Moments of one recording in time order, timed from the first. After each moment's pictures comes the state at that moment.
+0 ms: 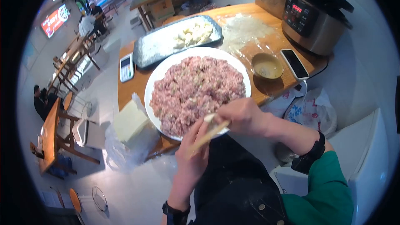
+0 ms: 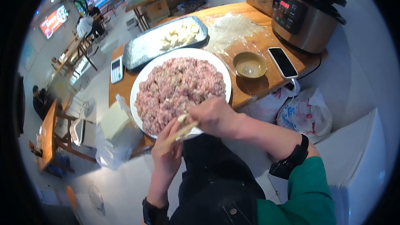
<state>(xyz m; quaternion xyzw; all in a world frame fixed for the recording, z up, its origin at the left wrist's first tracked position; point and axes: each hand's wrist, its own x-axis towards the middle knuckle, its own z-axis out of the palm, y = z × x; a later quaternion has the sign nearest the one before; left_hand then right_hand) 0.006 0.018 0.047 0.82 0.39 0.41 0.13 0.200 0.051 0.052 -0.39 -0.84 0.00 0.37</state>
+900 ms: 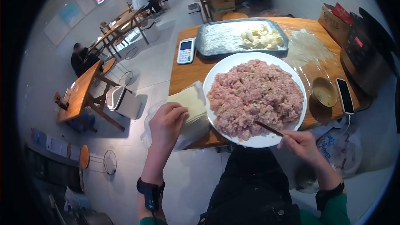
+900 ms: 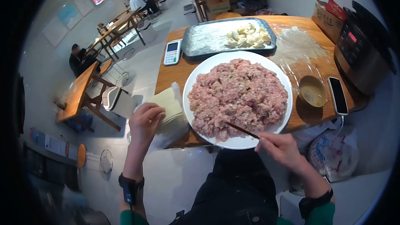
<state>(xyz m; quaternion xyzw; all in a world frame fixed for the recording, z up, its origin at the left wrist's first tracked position) -0.142 0.093 0.087 0.79 0.51 0.34 -0.07 0.215 0.021 0.048 -0.48 -0.67 0.44 0.34</state>
